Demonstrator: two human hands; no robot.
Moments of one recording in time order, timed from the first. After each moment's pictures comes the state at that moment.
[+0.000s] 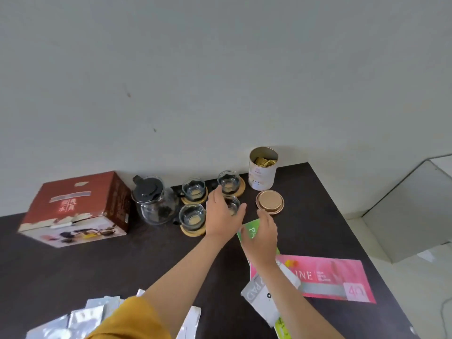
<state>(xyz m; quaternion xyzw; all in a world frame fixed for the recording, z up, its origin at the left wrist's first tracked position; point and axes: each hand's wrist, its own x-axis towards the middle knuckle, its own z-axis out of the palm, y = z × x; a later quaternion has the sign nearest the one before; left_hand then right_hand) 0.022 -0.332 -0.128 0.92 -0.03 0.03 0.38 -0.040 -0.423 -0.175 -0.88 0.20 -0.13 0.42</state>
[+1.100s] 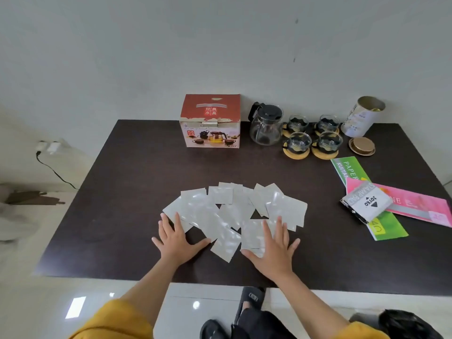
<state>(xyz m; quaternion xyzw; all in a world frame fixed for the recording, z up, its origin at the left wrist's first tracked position) -0.279 0.105 -0.207 0.95 0.21 -0.16 0.19 -0.293 -0.154 -0.223 -0.97 0.04 0.16 0.19</state>
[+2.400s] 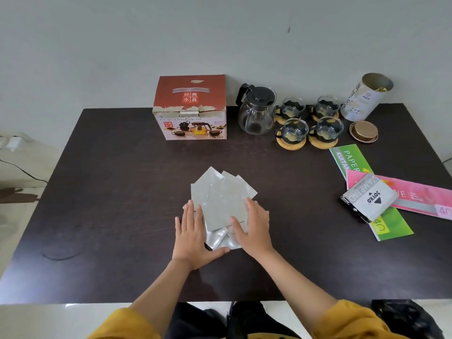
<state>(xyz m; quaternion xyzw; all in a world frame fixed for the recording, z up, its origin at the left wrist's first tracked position) -0.241 0.052 -0.229 0.98 -0.03 -0.13 0.14 -0.217 -0.131 -0.238 -0.92 0.01 0.02 0.39</state>
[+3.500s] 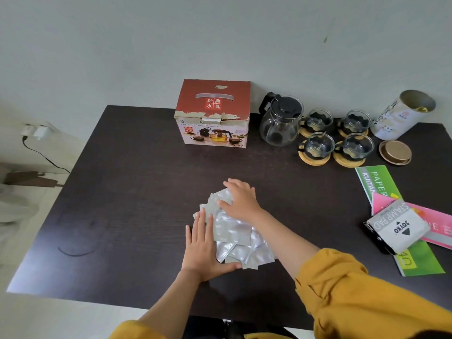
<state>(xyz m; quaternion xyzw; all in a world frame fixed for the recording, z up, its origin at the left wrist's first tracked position) -0.237 0.052 -0.221 0.98 0.00 -0.15 0.15 -0.097 -0.076 -0.206 -0.93 -0.13 0.20 0.29</state>
